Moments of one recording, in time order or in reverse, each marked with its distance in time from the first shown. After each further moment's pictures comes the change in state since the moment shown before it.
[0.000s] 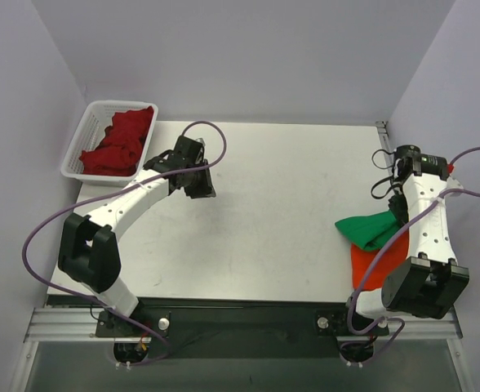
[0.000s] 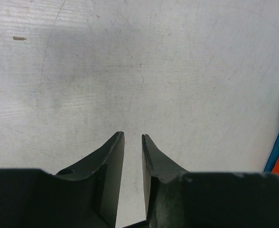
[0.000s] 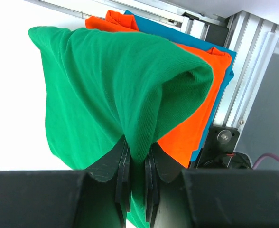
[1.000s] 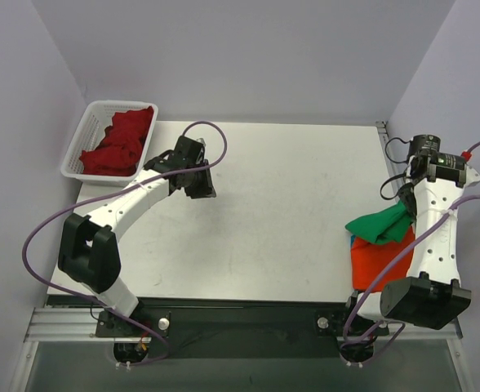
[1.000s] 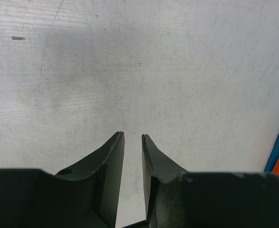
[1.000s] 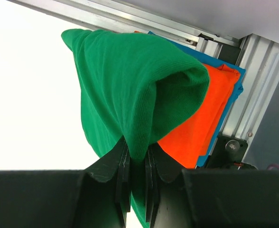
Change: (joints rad) left arm -0.005 -0.001 0.000 -0.001 0.000 0.003; right arm -0.033 -0.061 0.150 -0.007 -0.039 -0.096
